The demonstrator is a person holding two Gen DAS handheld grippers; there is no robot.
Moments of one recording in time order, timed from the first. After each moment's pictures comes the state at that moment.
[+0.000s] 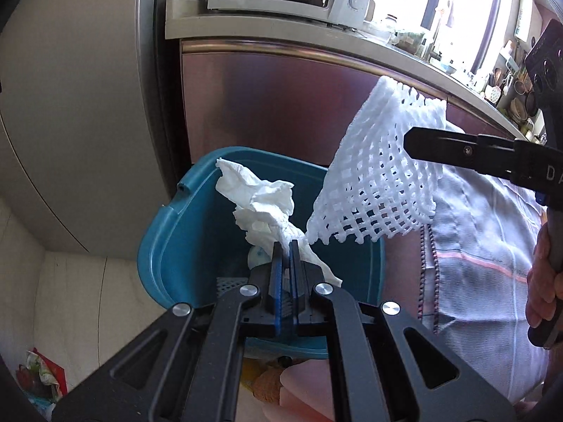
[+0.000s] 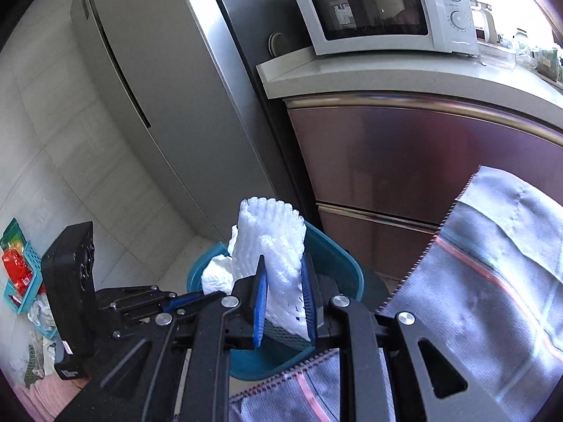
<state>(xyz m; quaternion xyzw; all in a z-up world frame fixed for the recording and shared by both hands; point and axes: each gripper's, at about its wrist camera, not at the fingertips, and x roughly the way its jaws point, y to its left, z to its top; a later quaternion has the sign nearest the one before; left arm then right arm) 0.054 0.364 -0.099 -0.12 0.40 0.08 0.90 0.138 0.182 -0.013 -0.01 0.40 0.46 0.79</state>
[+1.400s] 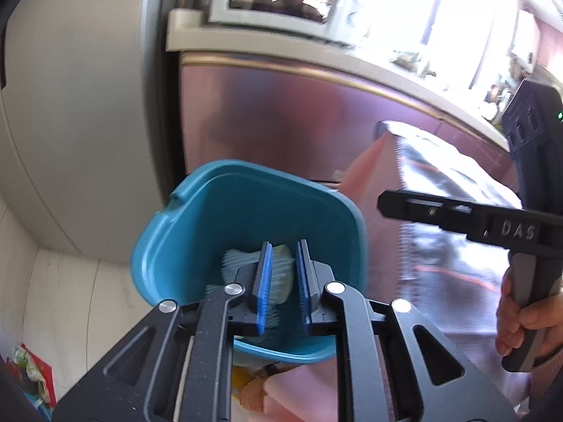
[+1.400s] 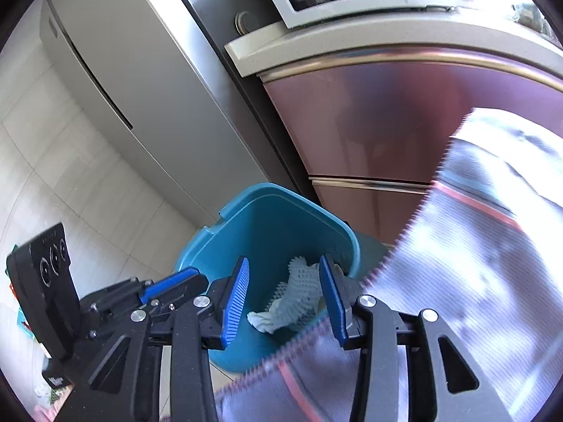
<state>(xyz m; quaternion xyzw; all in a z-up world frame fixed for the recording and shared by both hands) 0.049 0.346 -0.093 -0.13 0.36 0.07 0.92 0.137 0.151 -0.034 0.03 0.45 0.44 0.78</state>
